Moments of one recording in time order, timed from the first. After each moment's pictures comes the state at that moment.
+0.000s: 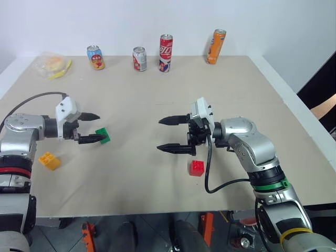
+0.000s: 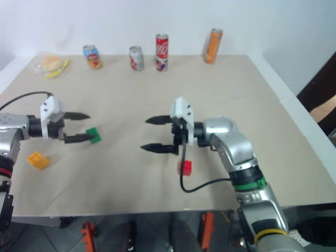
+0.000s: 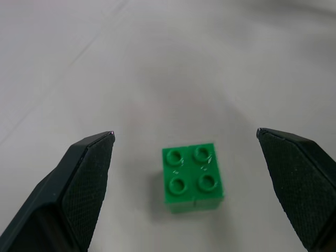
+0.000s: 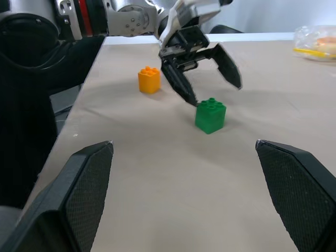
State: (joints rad) left arm -0.77 0.82 -0.03 0.79 -0.21 -0.06 -1.40; right arm -0.70 -0.46 0.18 -0.04 0.43 0.43 1.17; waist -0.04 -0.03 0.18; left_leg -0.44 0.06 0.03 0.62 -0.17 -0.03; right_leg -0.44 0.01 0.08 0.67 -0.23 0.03
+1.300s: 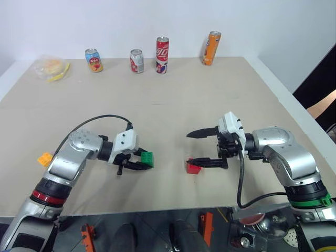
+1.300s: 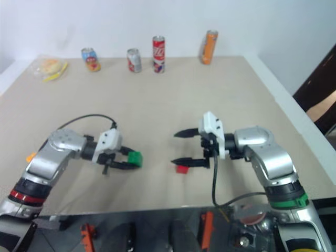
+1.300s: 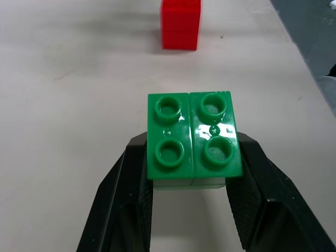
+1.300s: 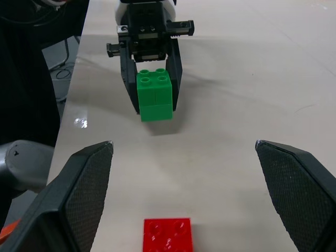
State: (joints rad) left arm -0.51 0.63 -0.23 -0.11 -0.20 0.38 -1.31; right arm -0.52 -0.74 0.10 -0.15 0.47 0.45 1.27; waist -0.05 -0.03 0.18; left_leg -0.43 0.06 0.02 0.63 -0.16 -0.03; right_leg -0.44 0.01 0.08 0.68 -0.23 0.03
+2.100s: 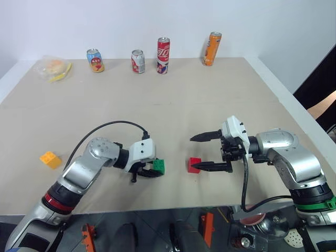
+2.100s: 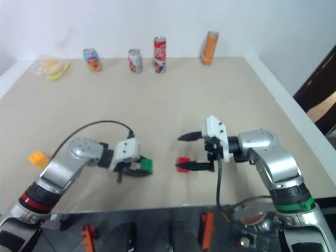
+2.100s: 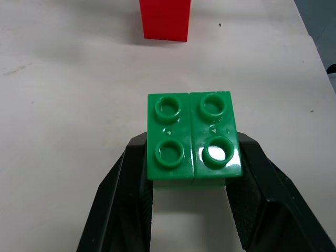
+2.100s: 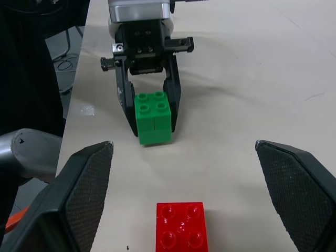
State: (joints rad) left arm -0.52 0.59 -0.38 -0.20 -0.15 0.53 -1.16; right arm -0.48 -0.78 0.10 -0.16 0.47 0.43 1.28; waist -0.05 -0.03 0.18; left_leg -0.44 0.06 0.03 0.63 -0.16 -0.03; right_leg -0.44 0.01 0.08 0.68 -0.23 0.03
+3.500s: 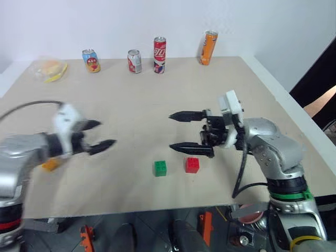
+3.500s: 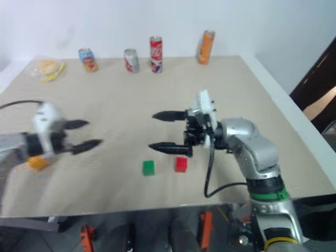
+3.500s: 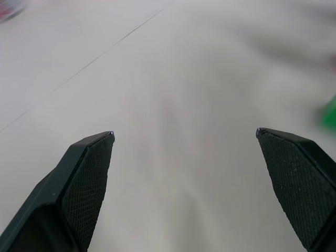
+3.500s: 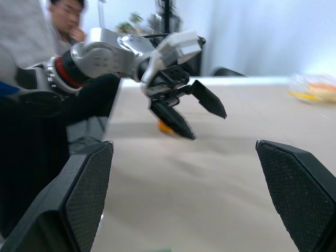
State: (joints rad) left arm -0.20 0.84 0.40 -0.31 -0.39 0.74 -0.99; right arm -0.65 -0.50 0.09 -0.19 0.64 0.52 1.18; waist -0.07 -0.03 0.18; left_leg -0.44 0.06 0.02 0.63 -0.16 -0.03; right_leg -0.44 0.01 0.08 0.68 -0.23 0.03
